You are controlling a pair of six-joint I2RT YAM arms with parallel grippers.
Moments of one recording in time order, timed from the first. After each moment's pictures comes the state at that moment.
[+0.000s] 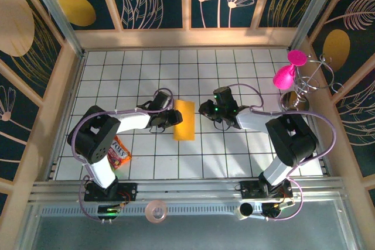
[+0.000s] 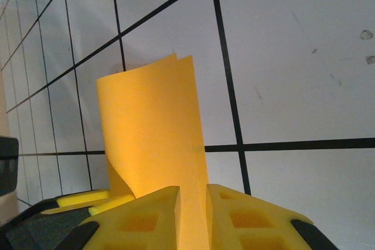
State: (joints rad) left arm -0.62 1.79 0.87 -0.11 0.16 -0.85; right arm 0.56 1.64 0.78 0.10 -0.24 0.94
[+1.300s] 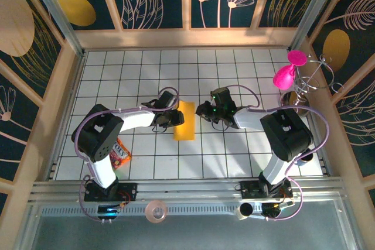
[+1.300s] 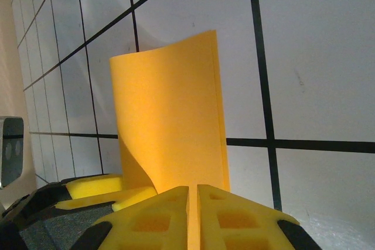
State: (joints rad) left arm -0.65 1.83 0.95 -0.21 0.09 -0.79; right arm 0.56 1.71 0.78 0.18 -0.35 0.94
